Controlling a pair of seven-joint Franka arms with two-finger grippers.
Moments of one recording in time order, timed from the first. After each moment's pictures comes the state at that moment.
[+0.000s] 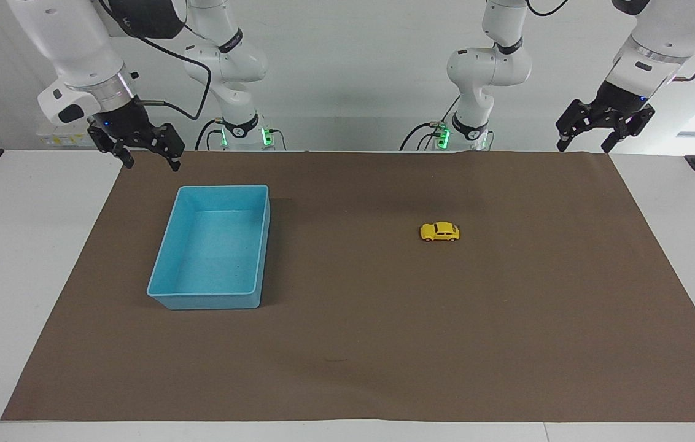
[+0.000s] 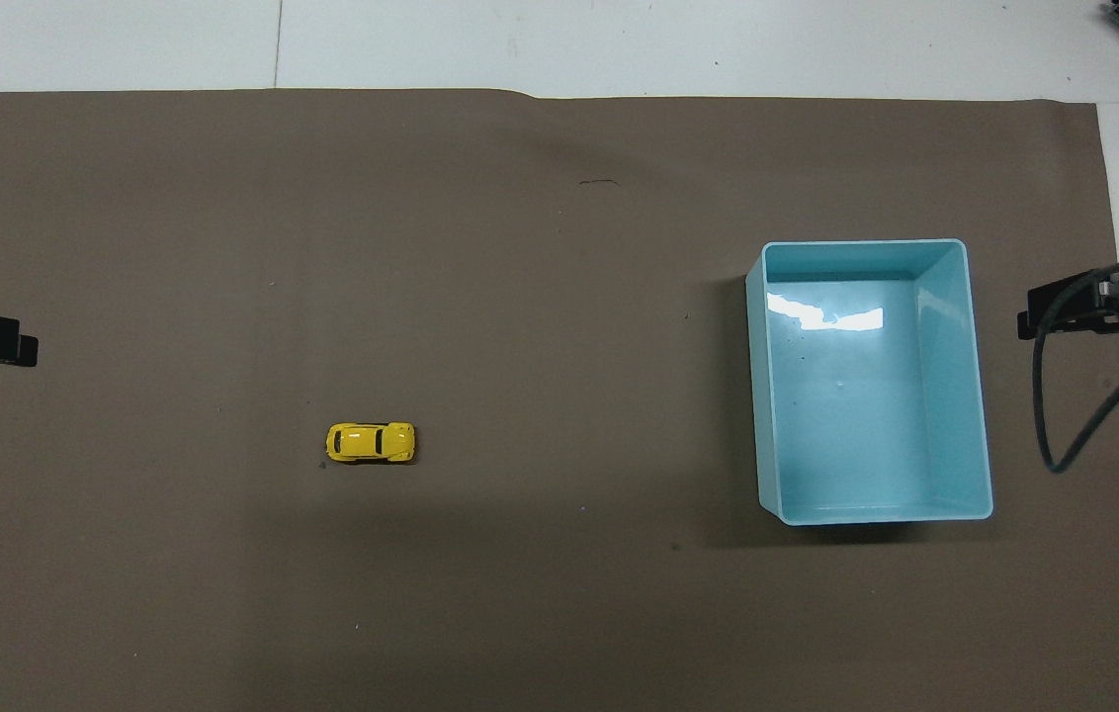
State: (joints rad) left arm -0.09 -0.10 0.06 -1.61 -0.05 1.54 0.01; right arm -0.04 0.01 0.01 -1.55 0.01 1.53 0.08
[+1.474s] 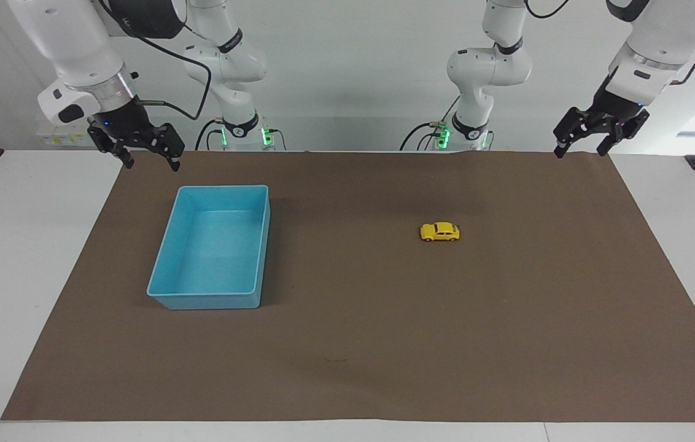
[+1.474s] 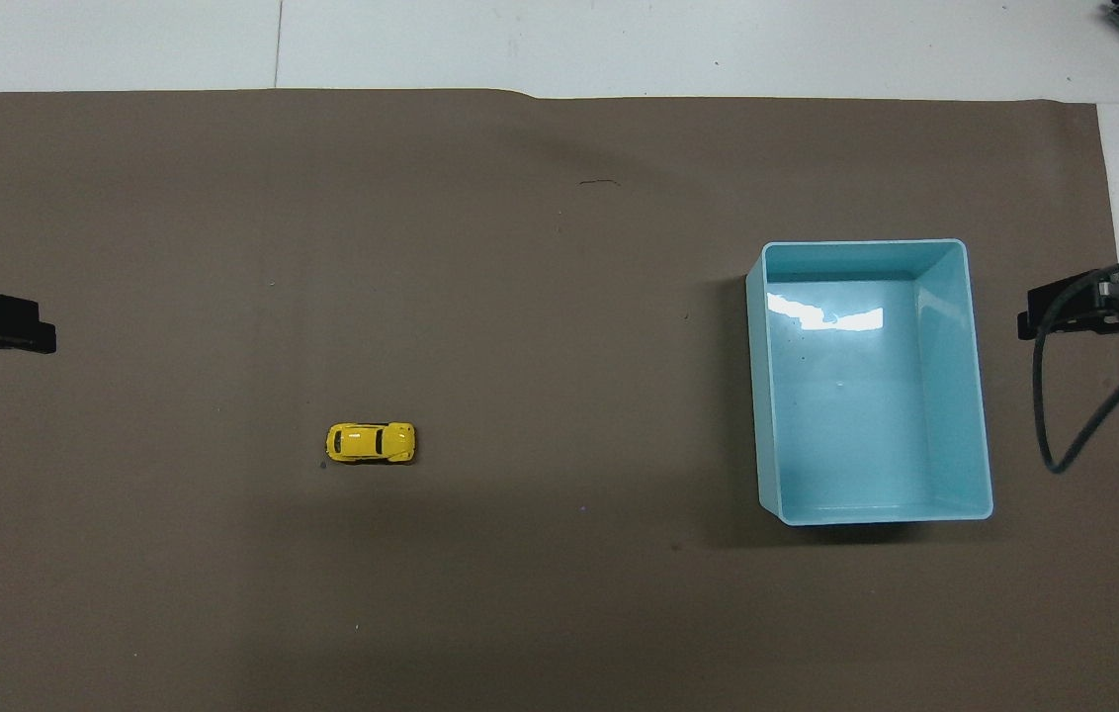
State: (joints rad) left arm -0.09 -0.09 0.05 -1.62 -0.05 1.56 -0.15; right arm -0.04 0.01 0.01 -1.55 0.01 1.53 0.08
